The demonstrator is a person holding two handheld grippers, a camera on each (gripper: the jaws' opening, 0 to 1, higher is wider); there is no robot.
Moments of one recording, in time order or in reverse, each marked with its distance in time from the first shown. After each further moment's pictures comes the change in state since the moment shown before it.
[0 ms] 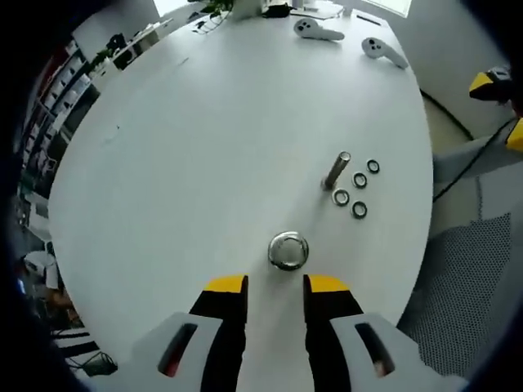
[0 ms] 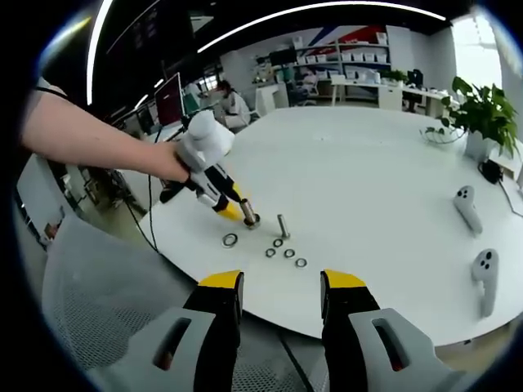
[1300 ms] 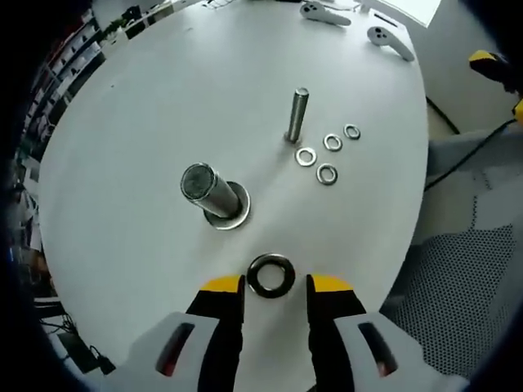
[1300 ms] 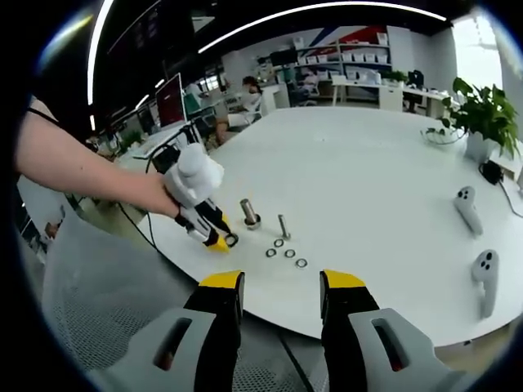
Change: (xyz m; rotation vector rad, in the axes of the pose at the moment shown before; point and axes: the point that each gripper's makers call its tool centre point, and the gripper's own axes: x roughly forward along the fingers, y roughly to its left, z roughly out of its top) left arm 0.027 -0.049 -0.033 -0.113 0.072 -0.035; right arm 0.000 0.001 0.001 -0.003 -0.001 0.003
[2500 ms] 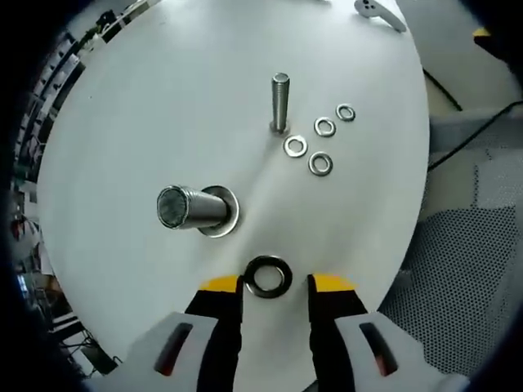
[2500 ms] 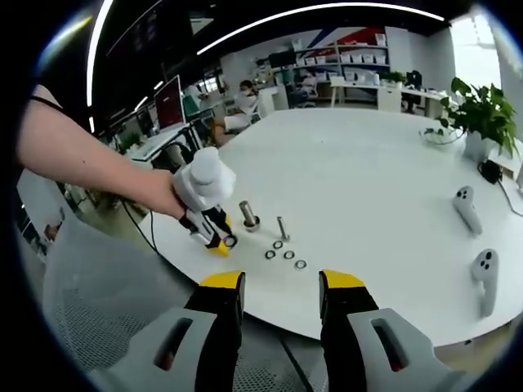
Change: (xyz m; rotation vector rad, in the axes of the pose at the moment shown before) left arm 0.002 0.000 0.000 0.101 0.136 0.015; right arm -0.001 -0.001 0.001 0.005 -0.008 -0.004
